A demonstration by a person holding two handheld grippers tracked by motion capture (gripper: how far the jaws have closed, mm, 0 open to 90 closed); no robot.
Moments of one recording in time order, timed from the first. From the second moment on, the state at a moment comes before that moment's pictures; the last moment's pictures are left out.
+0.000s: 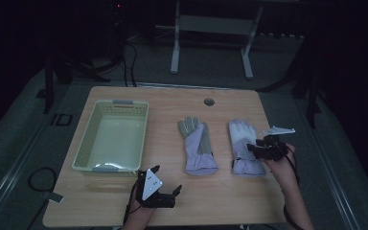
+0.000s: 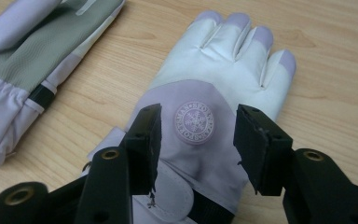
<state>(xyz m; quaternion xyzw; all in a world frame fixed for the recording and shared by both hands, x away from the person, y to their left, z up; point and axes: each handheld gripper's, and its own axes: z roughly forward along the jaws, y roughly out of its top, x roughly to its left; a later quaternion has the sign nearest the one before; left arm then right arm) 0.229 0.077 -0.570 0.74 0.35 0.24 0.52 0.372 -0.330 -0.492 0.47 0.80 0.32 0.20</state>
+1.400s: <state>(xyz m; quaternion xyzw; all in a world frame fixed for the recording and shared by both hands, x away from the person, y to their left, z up) 0.229 0.077 -0.570 0.74 0.35 0.24 0.52 0.371 -0.327 -0.485 0.51 0.77 0.34 0.19</state>
